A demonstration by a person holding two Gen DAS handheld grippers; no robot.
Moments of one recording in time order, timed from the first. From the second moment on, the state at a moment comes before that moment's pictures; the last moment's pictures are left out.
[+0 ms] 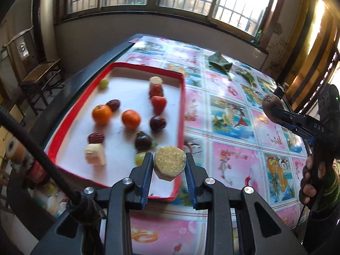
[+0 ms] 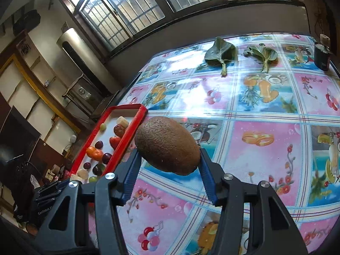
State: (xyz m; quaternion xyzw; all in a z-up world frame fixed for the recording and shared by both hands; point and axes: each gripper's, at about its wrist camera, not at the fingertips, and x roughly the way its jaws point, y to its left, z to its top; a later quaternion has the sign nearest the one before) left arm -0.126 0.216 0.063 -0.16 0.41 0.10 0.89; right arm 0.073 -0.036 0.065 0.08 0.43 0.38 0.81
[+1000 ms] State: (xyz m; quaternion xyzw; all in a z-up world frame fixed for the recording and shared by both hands) left arm -0.155 0.288 0.061 -0.20 0.39 0.16 0.88; right arm 0.034 0.073 0.059 0.02 0.45 0.46 0.76
